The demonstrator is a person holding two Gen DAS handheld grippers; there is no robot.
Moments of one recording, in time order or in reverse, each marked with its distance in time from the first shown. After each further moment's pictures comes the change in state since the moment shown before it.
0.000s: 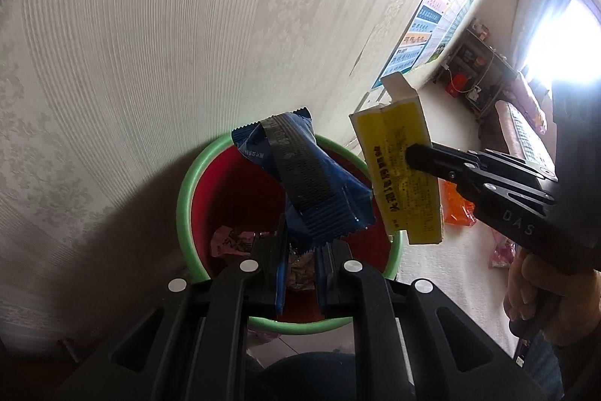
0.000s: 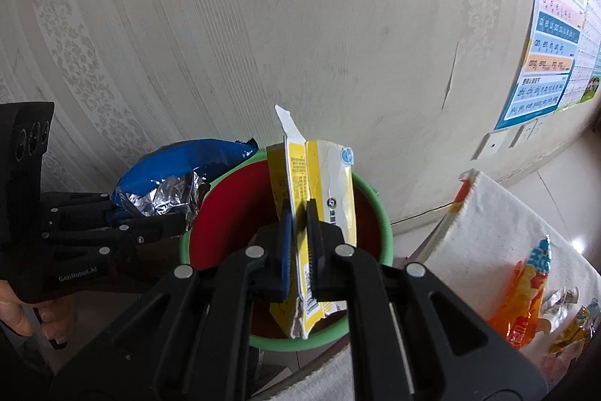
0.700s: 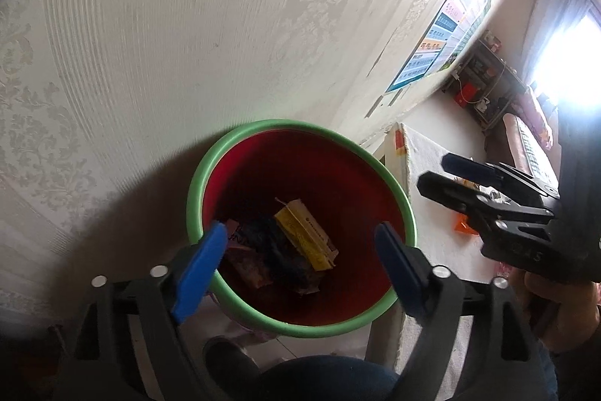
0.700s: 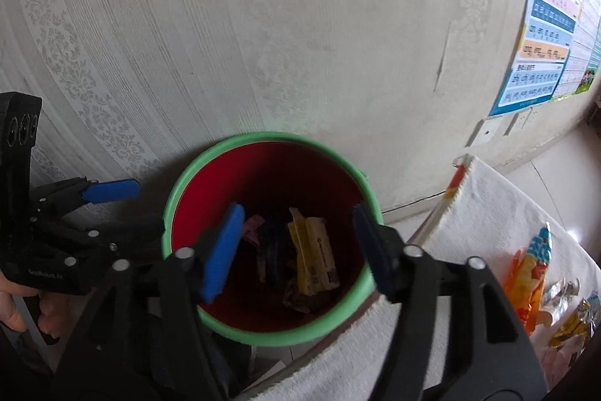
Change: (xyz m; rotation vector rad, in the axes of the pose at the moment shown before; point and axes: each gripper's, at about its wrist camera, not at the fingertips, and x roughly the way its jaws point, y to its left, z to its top) left arm 0.003 0.009 -0.008 -0.058 -0.011 0.020; right arm 0.005 -0.009 -0.010 0.015 0.029 -0.039
